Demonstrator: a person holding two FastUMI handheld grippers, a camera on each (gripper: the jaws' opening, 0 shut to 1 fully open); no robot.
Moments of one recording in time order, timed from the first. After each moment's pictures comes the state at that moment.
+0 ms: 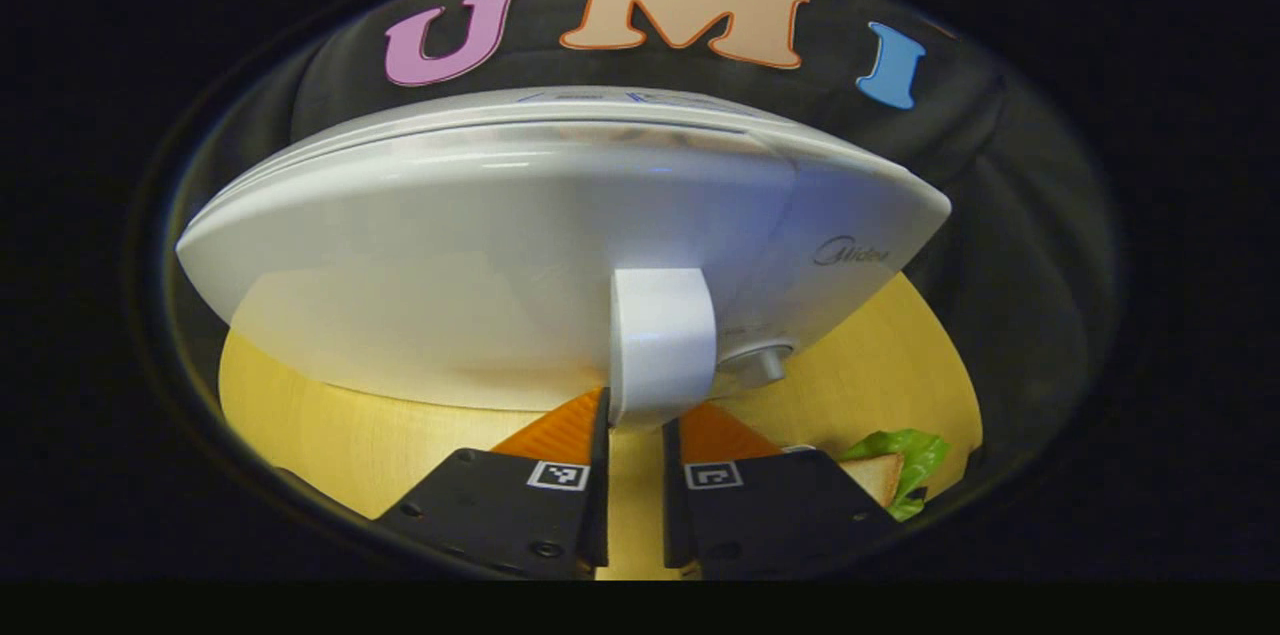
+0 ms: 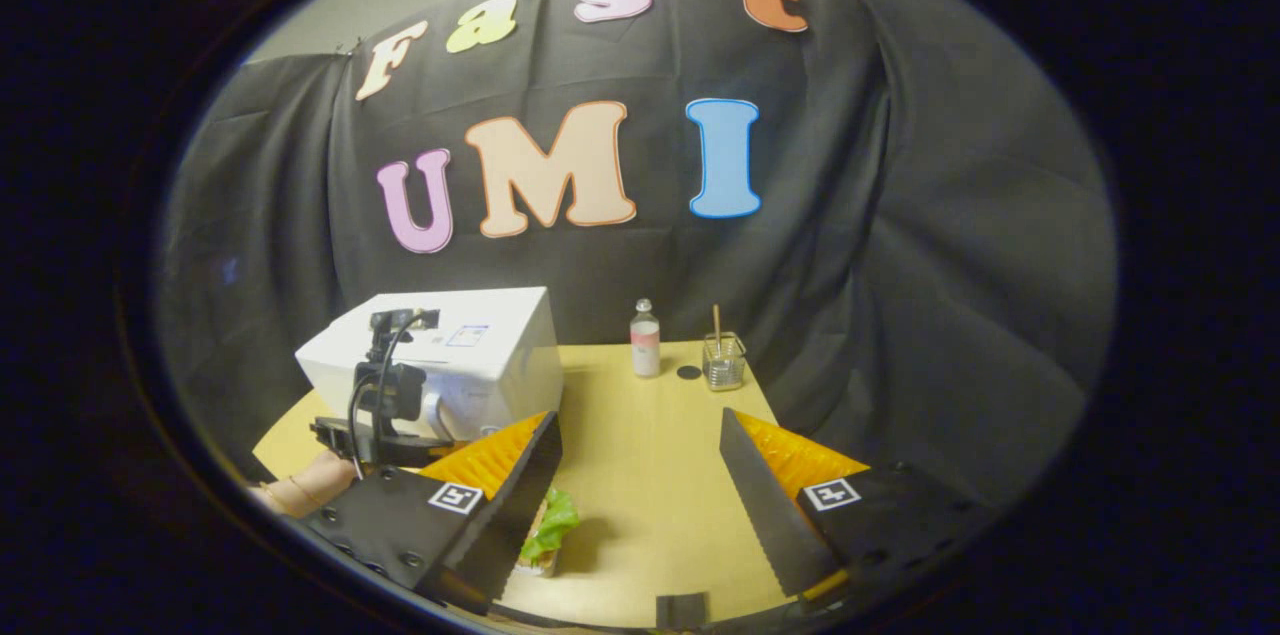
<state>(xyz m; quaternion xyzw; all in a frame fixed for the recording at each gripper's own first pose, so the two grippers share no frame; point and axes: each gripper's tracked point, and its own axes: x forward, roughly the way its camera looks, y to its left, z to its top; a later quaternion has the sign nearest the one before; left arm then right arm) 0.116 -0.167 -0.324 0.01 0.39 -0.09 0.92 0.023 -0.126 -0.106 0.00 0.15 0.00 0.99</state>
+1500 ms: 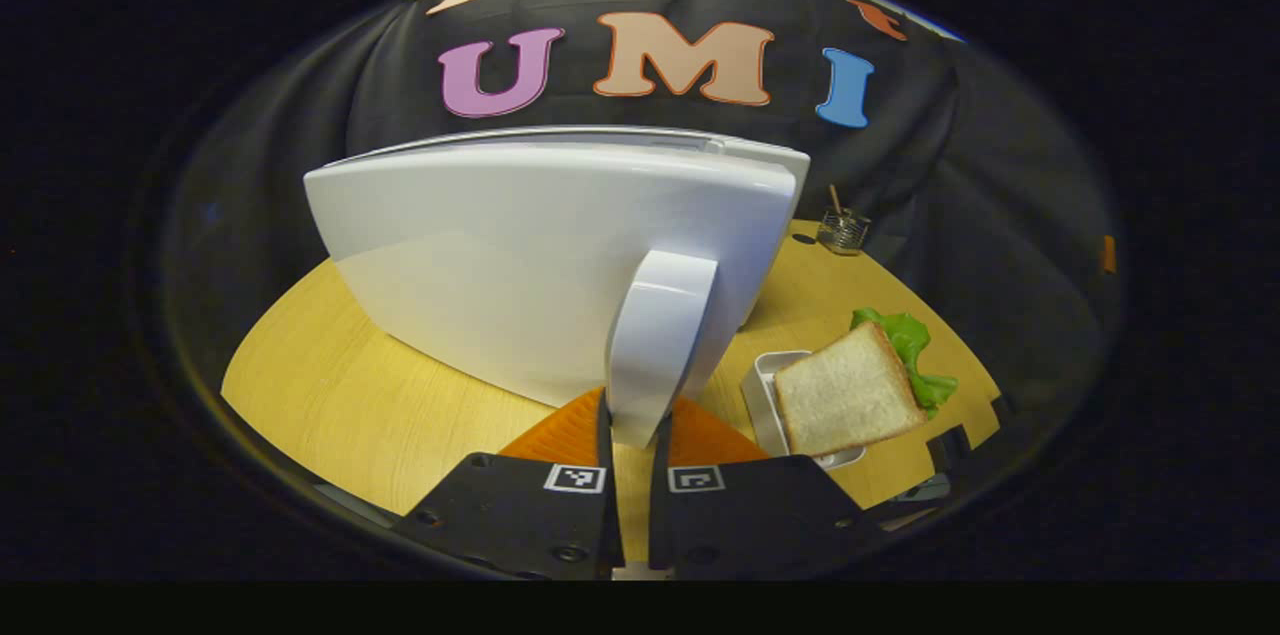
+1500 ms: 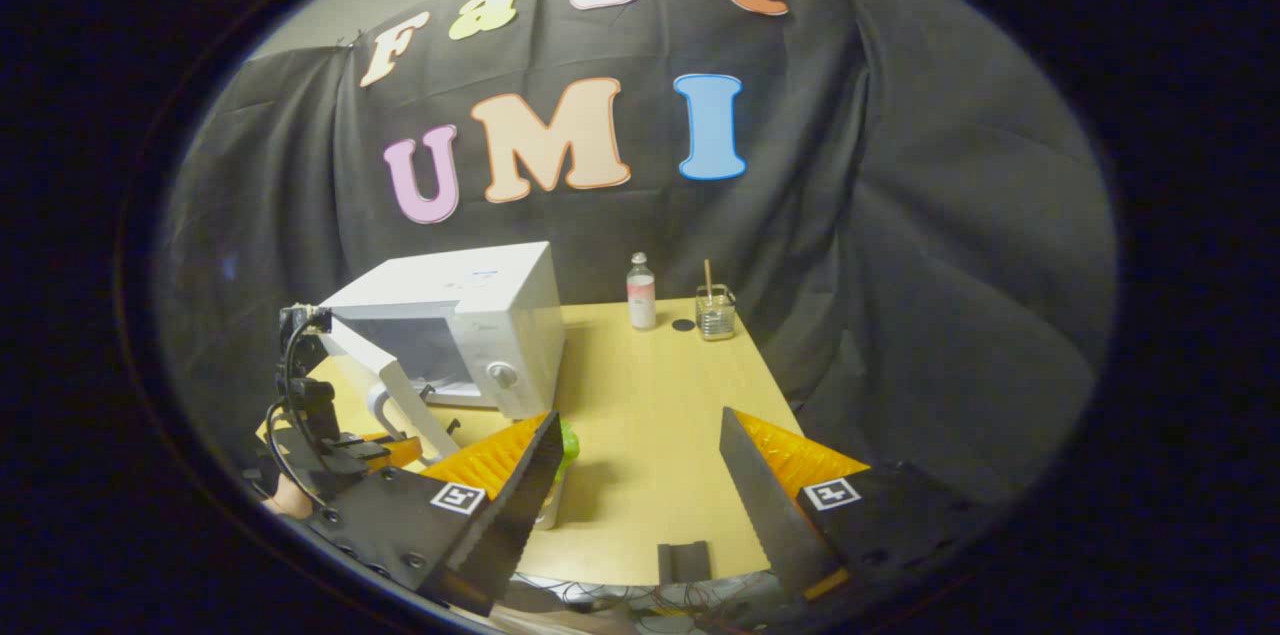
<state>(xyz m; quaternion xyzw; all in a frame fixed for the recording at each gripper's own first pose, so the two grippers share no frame) -0.022 -0.110 -0.312 0.02 0.31 -0.08 0.95 -0.052 -0.123 -0.159 0.00 0.18 0.00 0.98</state>
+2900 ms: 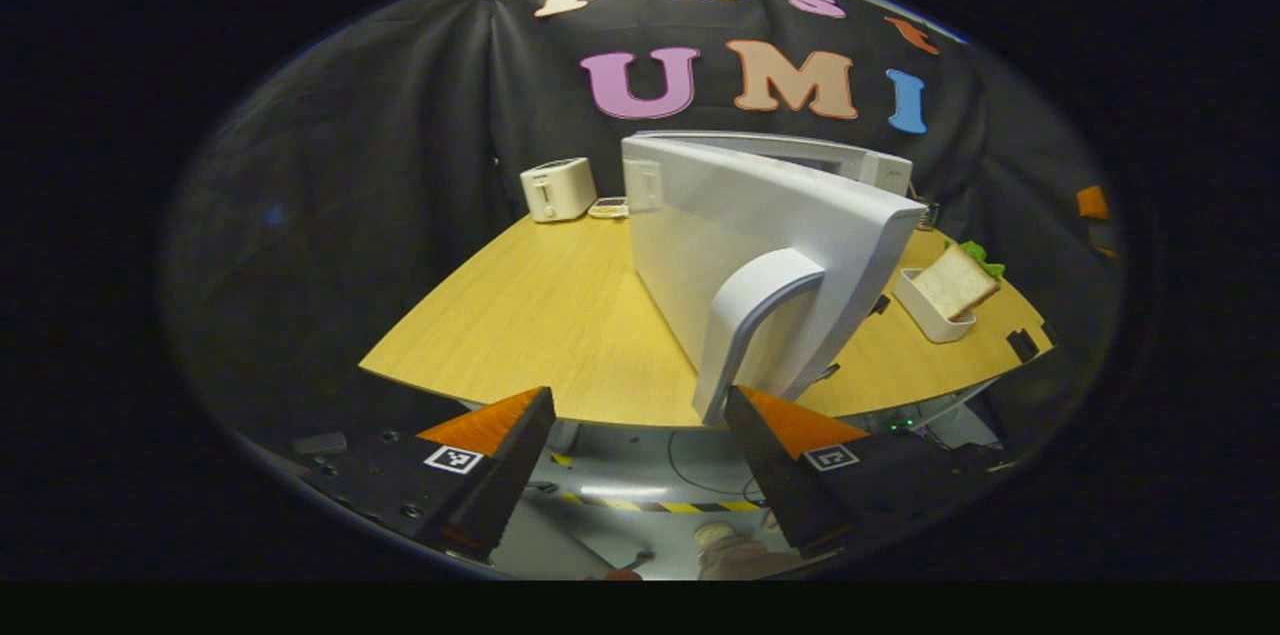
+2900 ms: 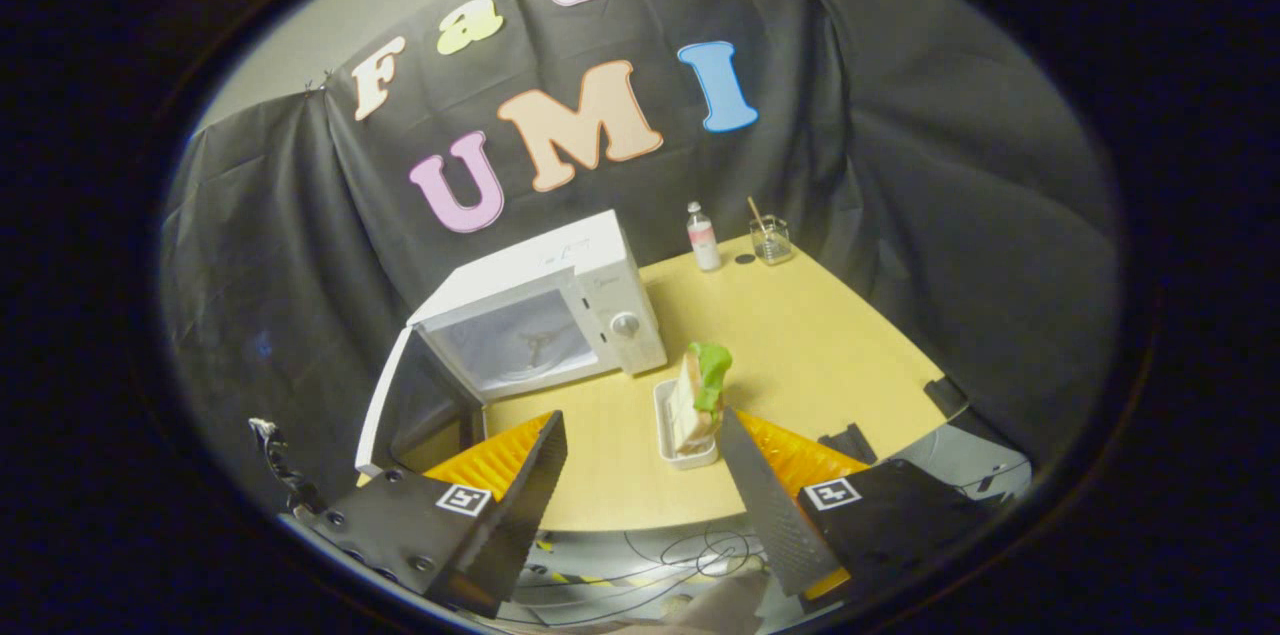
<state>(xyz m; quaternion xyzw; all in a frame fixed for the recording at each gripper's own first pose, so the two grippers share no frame) -0.180 0.159 -0.277 0.06 0.29 0.03 0.95 -0.159 0.024 -0.186 0.13 0.23 -0.01 0.97</state>
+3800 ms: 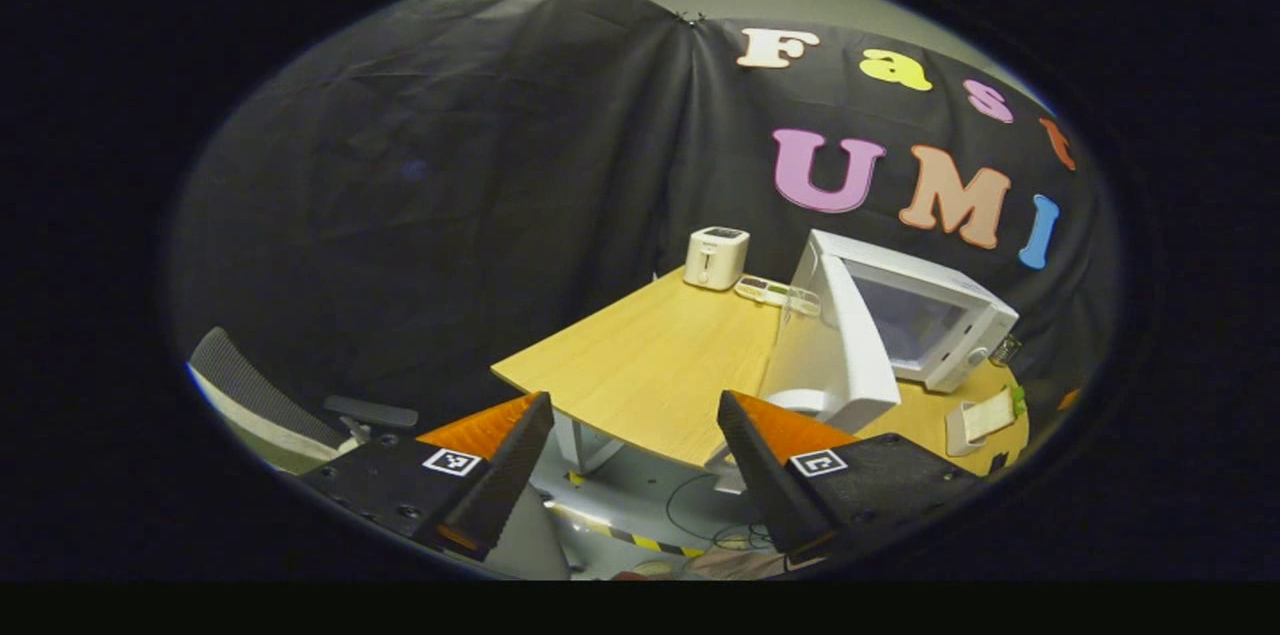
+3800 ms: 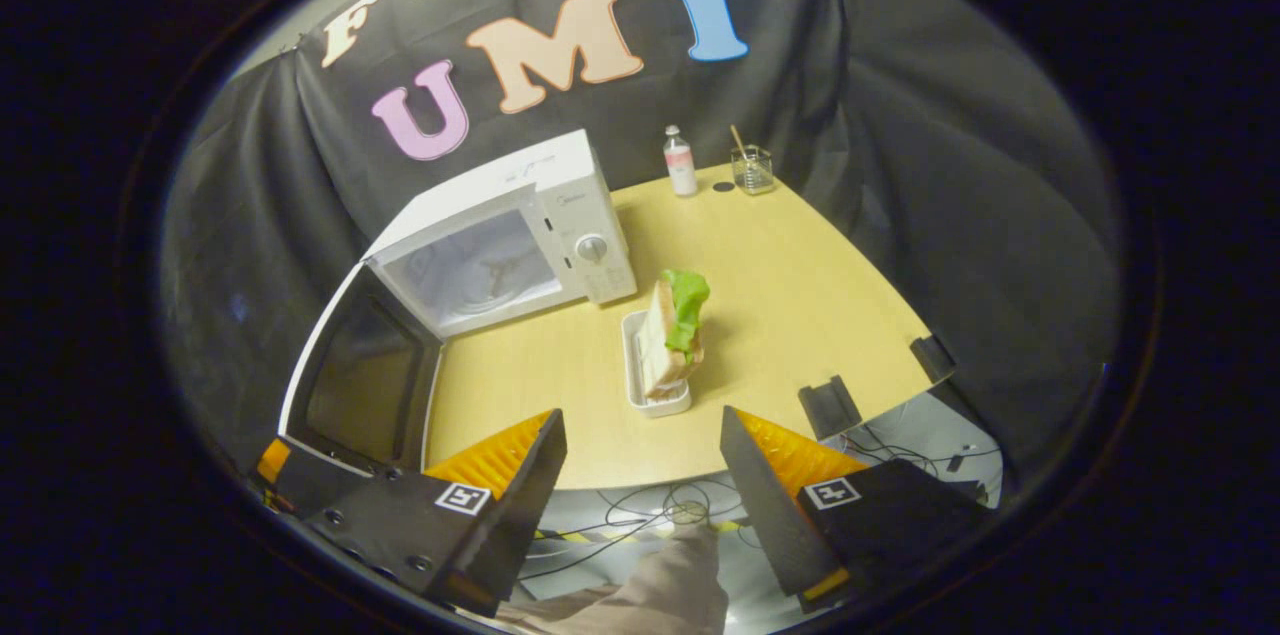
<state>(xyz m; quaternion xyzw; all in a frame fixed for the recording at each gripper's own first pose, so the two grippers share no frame) -0.196 0.262 -0.163 -0.07 0.17 0.21 0.96 -0.127 0.005 -0.237 0.11 0.36 -0.03 0.93</state>
